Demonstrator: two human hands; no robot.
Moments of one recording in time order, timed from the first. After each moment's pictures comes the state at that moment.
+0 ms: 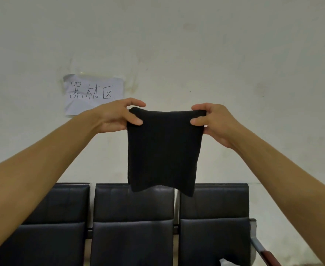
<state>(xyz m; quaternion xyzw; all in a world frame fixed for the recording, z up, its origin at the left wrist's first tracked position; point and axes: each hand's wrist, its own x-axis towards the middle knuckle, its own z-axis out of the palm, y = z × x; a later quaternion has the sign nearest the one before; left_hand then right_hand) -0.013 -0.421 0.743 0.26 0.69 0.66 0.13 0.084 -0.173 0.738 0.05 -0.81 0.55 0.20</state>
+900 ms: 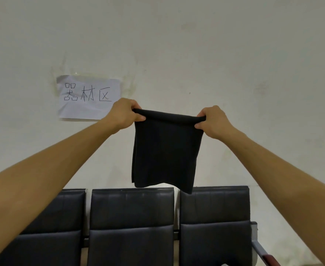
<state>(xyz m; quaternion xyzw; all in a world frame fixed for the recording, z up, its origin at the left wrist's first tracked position) -0.064 -0.392 0.744 0.23 0.85 0.43 -0.21 0.024 -0.161 0.745 -0.05 -0.94 0.19 0.30</state>
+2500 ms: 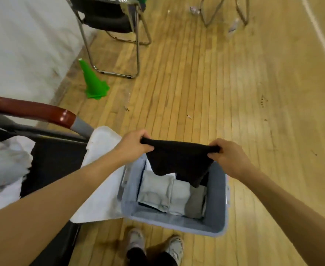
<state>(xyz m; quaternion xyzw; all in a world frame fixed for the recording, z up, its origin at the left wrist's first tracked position) 0.459 0.243 0.085 0.59 0.63 0.15 0.47 0.729 0.216 0.098 -0.67 -0.62 0.39 0.11</state>
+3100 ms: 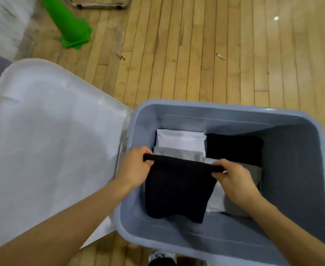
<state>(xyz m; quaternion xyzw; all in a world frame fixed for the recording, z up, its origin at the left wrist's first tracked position) 0.435 0.223 -0.288 0.57 0.71 0.04 0.41 0.679 0.183 -0.304 -0.71 -0.52 0.47 0.06</state>
